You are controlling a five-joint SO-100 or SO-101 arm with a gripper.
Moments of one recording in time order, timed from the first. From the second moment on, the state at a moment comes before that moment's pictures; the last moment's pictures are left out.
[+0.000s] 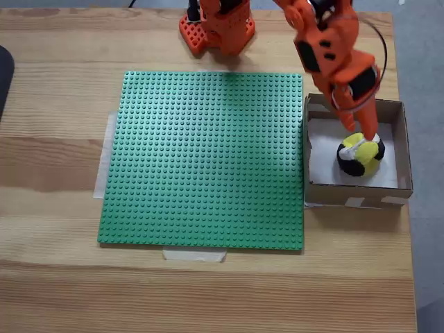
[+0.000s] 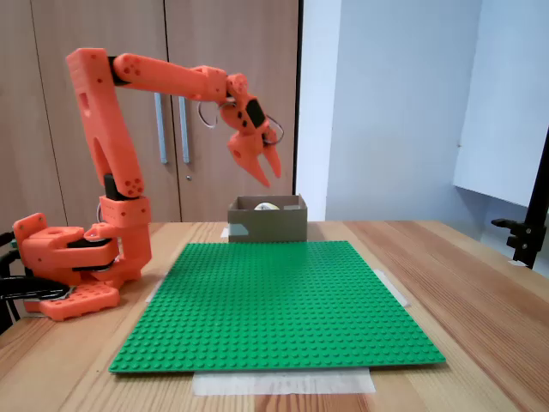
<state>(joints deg) -46.7 104.0 96.8 50.4 0.2</state>
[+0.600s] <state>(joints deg) -30.5 131.1 112.5 47.8 -1.2</state>
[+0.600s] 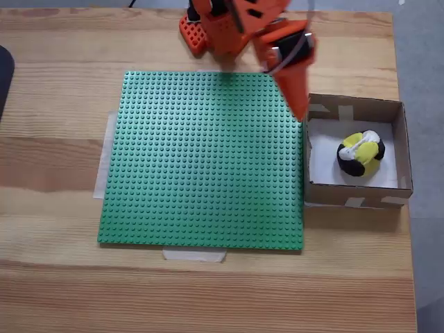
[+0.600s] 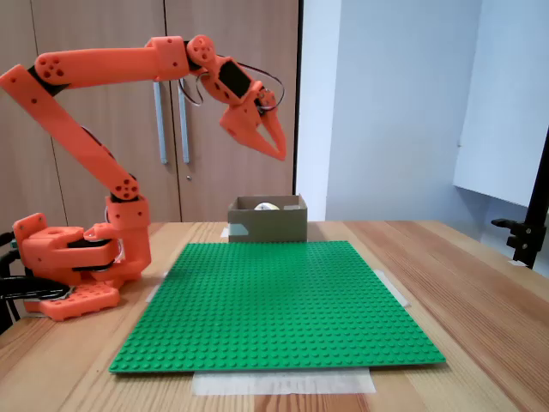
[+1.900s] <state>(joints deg) -2.3 159.7 146.8 50.2 -3.5</state>
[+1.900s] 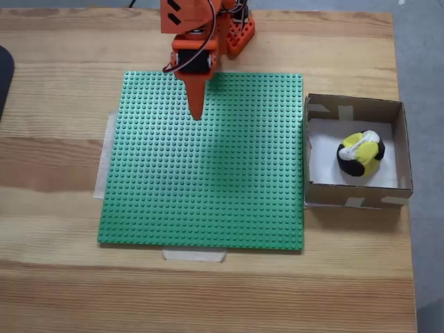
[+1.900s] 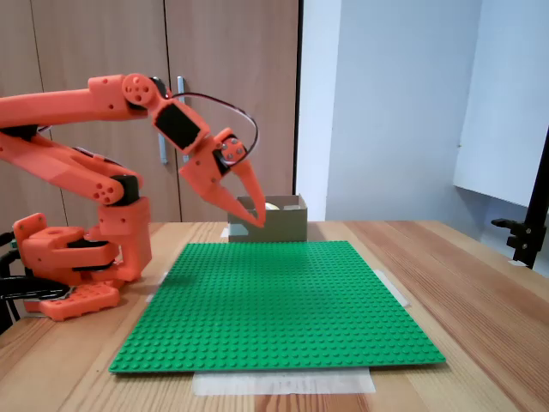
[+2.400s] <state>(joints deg) -2.4 171.8 158.9 48.3 0.6</state>
